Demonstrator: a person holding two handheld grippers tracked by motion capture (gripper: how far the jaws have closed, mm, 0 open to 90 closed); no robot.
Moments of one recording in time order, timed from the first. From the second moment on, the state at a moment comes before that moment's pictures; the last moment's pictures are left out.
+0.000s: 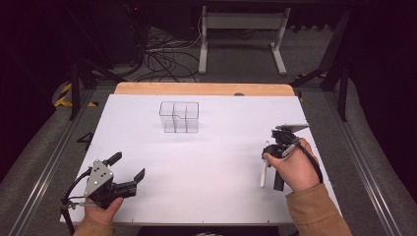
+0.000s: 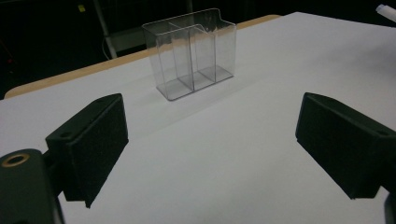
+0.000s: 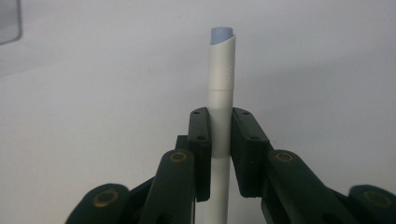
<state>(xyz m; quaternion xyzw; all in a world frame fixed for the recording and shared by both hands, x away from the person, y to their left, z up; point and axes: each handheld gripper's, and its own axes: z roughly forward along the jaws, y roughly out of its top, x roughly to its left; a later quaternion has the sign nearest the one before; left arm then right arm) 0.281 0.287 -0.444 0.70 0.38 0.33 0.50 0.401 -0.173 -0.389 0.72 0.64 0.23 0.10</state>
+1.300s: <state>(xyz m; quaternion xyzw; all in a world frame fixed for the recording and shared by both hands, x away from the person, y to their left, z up) 0.280 0.289 -0.445 0.70 0.38 0.33 0.50 0.404 -0.179 -0.358 0.34 0.73 0.56 0.19</state>
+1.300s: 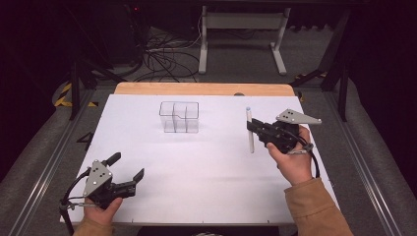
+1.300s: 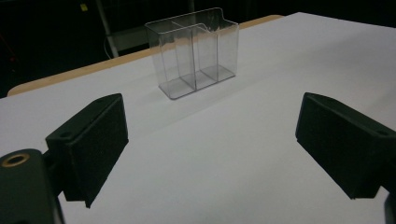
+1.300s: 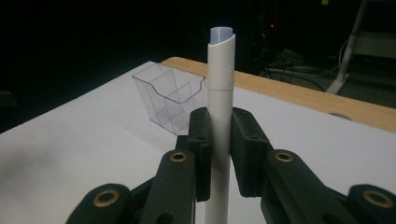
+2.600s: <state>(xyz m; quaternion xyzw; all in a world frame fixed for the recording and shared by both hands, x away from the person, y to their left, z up) 0.275 0.293 -0.446 0.70 0.39 0.34 0.50 0.434 -0.143 -0.351 0.27 0.72 0.61 0.19</state>
